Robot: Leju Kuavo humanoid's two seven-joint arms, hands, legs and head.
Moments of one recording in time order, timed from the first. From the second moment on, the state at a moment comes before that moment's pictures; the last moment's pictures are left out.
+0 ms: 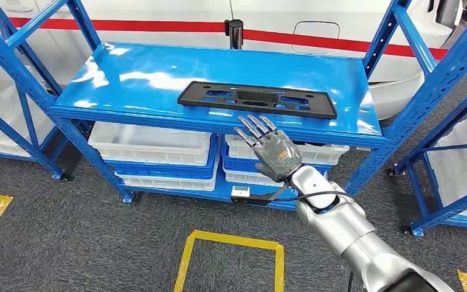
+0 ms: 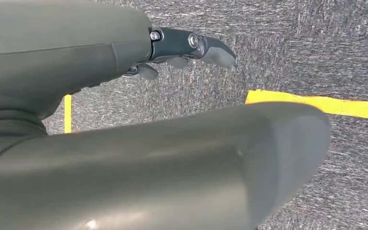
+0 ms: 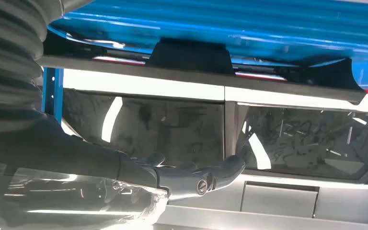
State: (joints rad) left arm -0.03 -0.05 0.21 -0.20 -0.19 0.13 -0.16; right arm -0.67 -0.12 0.66 -0.86 1.13 -0.46 -0.13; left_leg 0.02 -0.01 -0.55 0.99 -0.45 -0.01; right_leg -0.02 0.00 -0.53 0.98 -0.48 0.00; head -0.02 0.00
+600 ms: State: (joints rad) left arm -0.04 -0.05 0.24 -0.20 -0.18 0.13 -0.17; right arm -0.65 -0.13 0.64 -0.90 1.16 -0.42 -0.13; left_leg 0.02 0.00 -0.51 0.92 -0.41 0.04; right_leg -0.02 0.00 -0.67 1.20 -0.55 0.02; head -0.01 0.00
